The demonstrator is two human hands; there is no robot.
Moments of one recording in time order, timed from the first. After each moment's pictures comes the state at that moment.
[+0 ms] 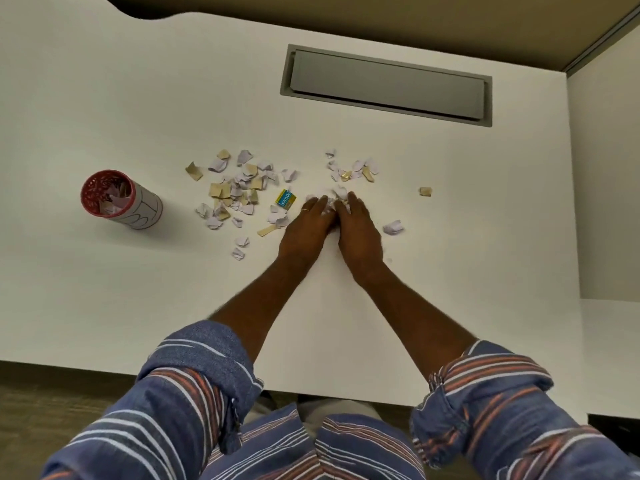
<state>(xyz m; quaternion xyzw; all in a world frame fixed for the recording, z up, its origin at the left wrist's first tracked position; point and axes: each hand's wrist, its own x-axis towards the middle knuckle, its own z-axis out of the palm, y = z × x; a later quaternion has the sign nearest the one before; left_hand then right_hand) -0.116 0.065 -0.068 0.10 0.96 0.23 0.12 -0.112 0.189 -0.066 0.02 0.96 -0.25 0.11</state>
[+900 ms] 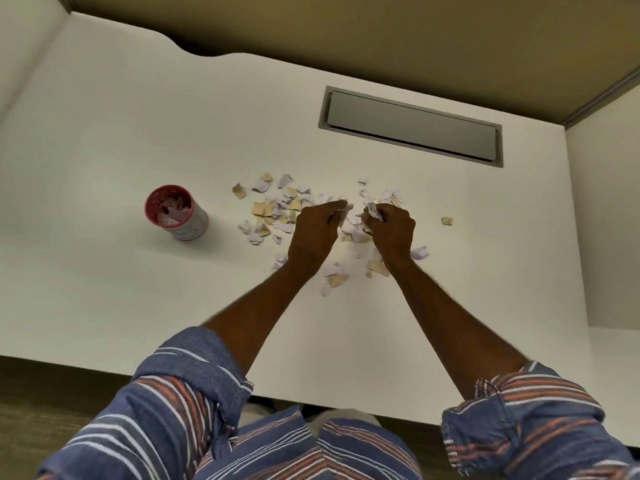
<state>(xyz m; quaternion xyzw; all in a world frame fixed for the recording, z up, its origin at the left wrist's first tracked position) -0.126 0.004 0.002 -0.03 0.86 0.51 -0.02 -0.143 0.155 0.003 0.19 0.88 -0.44 0.00</state>
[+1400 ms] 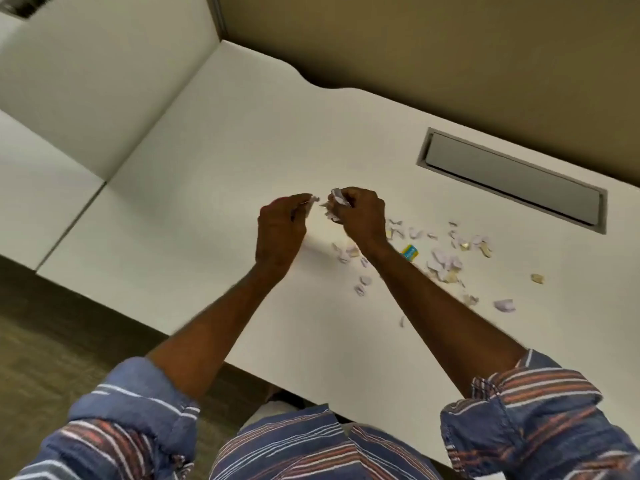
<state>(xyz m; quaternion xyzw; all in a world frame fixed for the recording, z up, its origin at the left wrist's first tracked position) -0.094 -0.220 0.048 -0.17 0.84 0.48 -0.17 -0.164 -0.085 0.057 0.01 0.83 -0.55 0.12</state>
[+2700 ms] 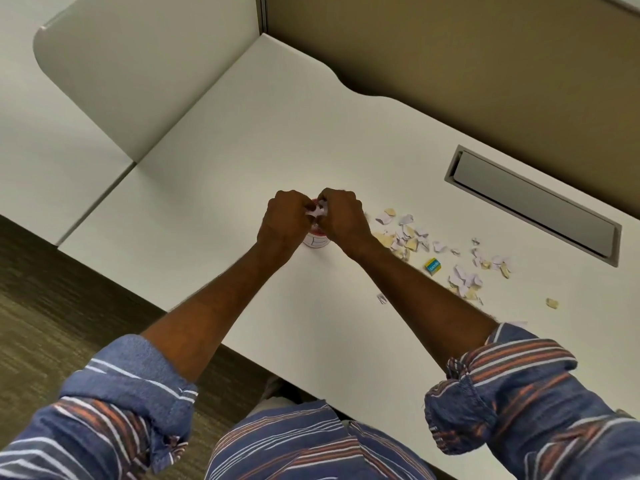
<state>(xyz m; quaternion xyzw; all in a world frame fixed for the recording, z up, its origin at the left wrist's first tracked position) -0.094 -0.296 0.054 -0.19 0.91 0.36 0.01 -0.147 -0.182 0.061 -0.18 0.94 -0.26 0.15</state>
